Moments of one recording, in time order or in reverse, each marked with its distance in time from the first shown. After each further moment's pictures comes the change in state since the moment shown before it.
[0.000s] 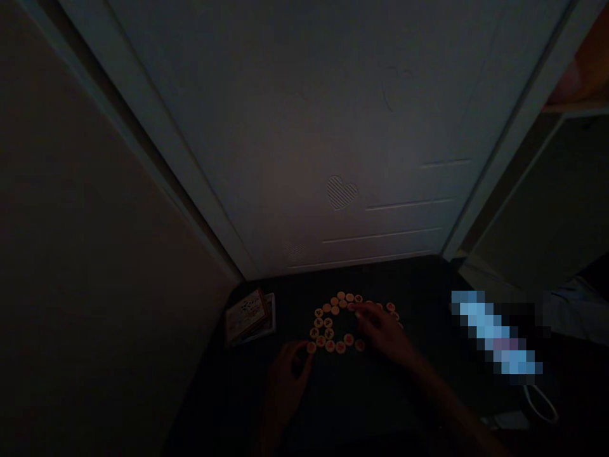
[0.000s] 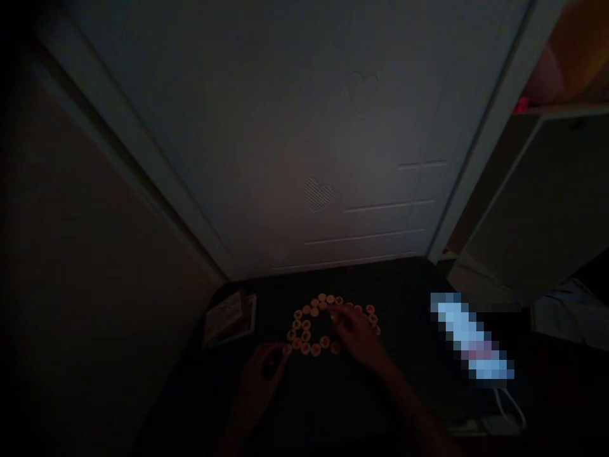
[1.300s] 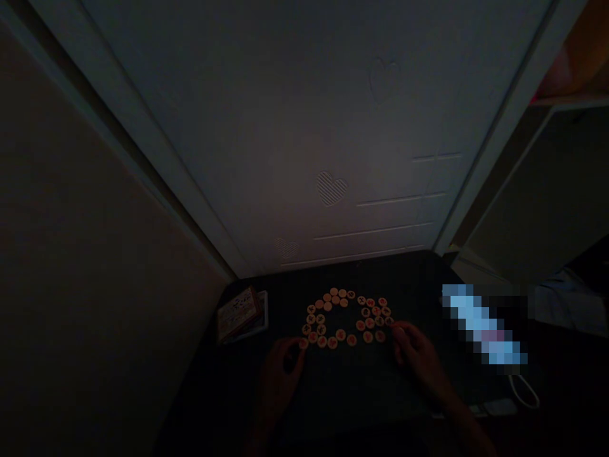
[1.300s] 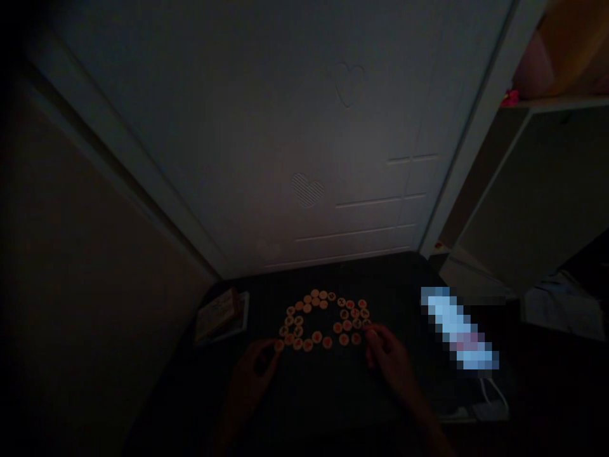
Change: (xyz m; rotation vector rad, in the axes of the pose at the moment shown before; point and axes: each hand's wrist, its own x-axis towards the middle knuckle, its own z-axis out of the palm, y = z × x) left_hand 0.001 -0.007 0.003 0.064 0.043 0.067; right_hand -0.075 0.033 -0.041 0.298 0.255 0.335
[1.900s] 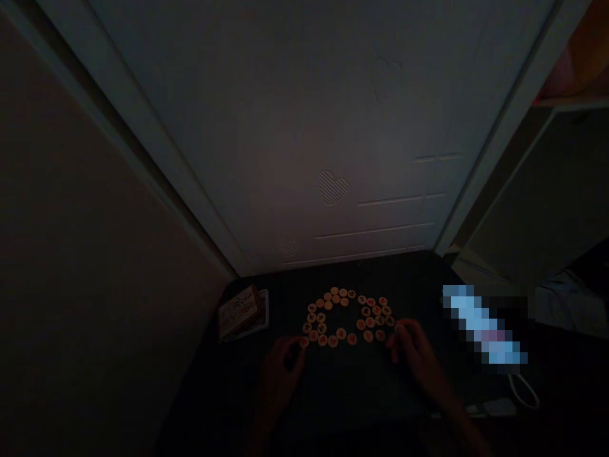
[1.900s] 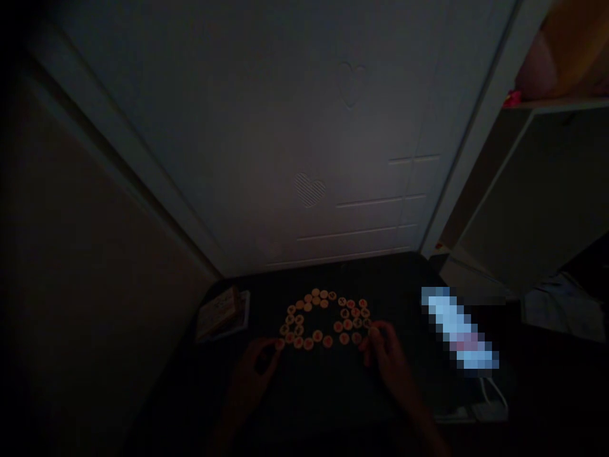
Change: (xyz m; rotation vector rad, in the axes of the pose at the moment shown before) left_hand 0.000 0.002 -0.001 0.002 0.004 0.019; right_hand -0.008 0.000 0.006 0.033 0.023 -0.102
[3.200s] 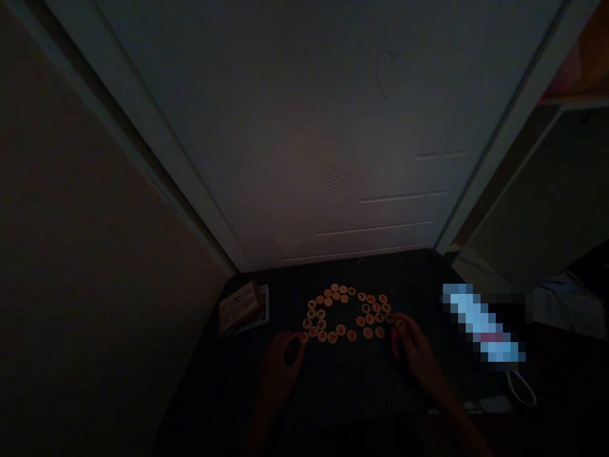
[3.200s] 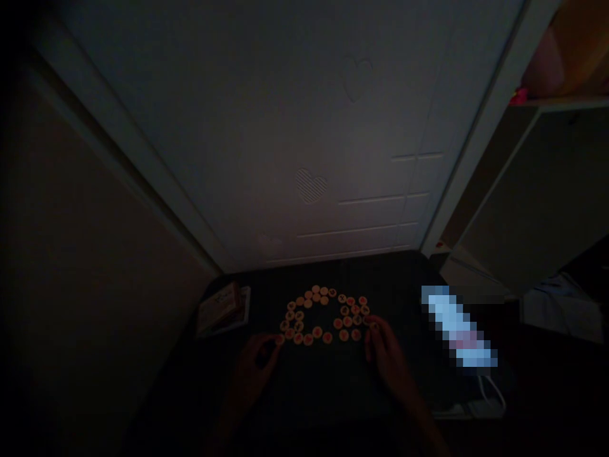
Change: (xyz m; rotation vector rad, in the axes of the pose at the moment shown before) left_hand -0.001 -0.003 0.003 0.004 0.005 0.000; right_hand 0.005 0.006 -0.004 -0.066 -0.007 -0.008
